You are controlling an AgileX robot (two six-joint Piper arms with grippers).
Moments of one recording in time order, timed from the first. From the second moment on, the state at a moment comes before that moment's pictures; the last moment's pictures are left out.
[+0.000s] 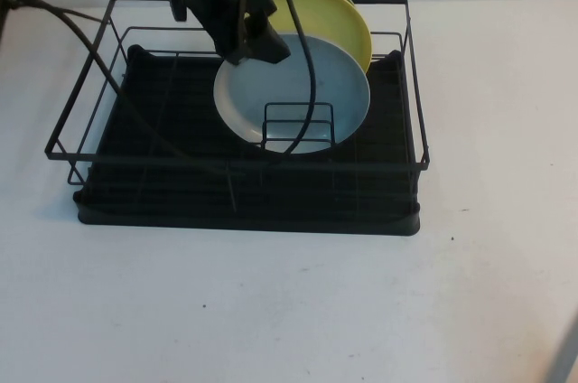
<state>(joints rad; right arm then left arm) 0.07 -0.01 0.03 0.11 0.35 0.01 -0.36 2.00 -2.12 -0.44 1.20 1.23</state>
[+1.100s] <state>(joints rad) 0.07 -0.01 0.03 0.11 0.35 0.01 -0.36 1.84 -2.19 -0.38 1.06 1.26</state>
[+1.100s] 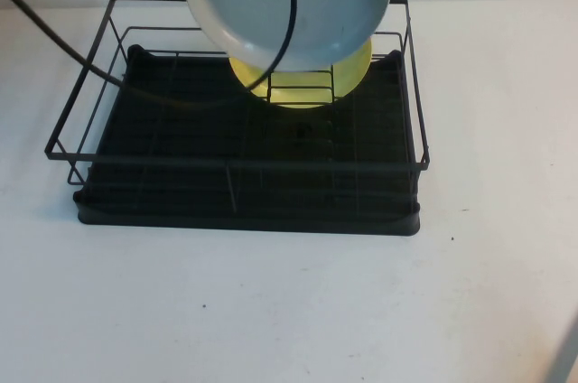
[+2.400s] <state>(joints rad) 0.07 -0.01 0.03 0.11 0.35 0.01 -0.36 1.19 -0.52 -0.82 0.51 0.56</state>
